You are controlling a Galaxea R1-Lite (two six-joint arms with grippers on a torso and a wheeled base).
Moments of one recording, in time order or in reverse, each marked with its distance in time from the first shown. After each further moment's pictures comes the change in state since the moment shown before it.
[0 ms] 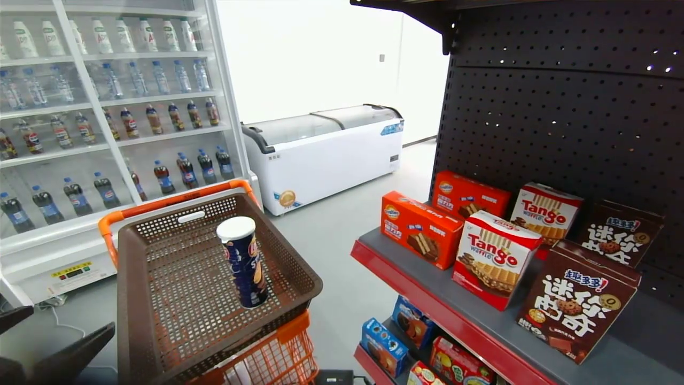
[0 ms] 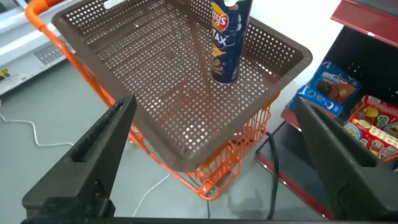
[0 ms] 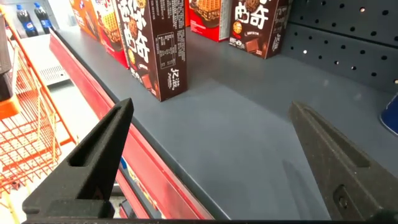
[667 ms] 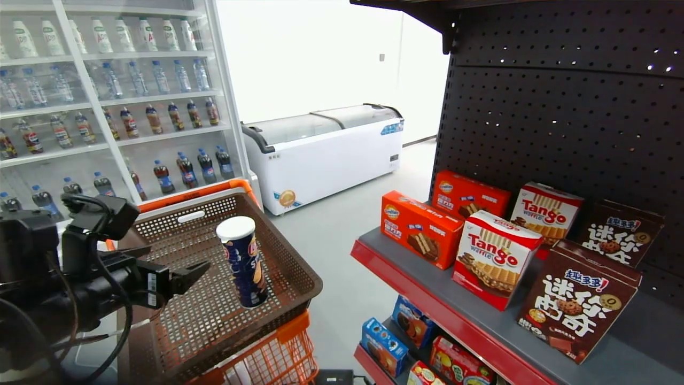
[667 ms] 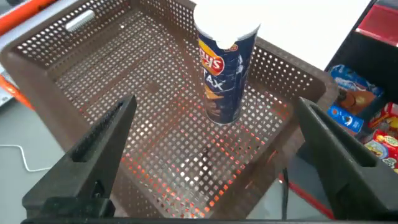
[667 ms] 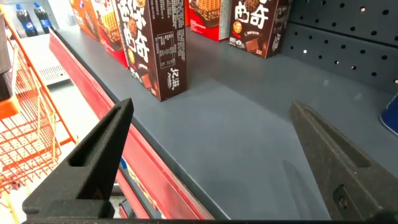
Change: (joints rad) left arm -0.040 0.636 -0.026 -0.576 -0.014 0.050; right arm 0.000 0.000 0.000 0.000 0.000 0.000
